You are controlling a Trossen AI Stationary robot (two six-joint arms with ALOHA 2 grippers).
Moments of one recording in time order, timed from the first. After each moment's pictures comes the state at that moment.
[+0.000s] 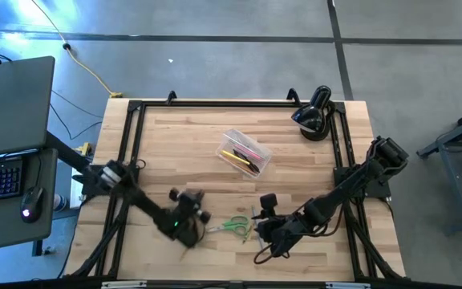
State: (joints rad) left arm -0.65 2.01 0.93 -0.51 -1.08 -1.65; right arm 0.63 1.68 1.13 -0.32 0.51 0.15
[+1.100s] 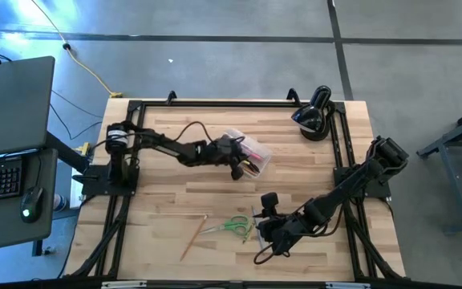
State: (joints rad) left arm 0.14 1.91 0.96 0.45 -0.14 -0.17; right arm 0.63 1.68 1.13 -0.38 0.51 0.13
